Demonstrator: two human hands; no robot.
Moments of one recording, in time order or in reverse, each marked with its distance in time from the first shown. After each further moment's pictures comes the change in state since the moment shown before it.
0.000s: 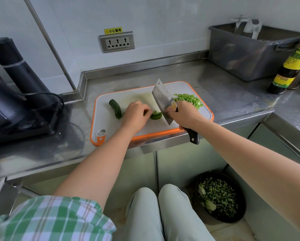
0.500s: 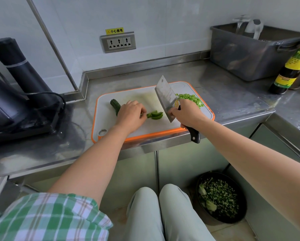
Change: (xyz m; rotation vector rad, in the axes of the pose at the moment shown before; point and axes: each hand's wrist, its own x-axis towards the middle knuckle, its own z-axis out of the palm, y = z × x) left_hand -0.003 -0.014 -0.012 0.148 -0.010 0.068; right_hand 0.006 0.003 -0.002 0.054 0.014 0.029
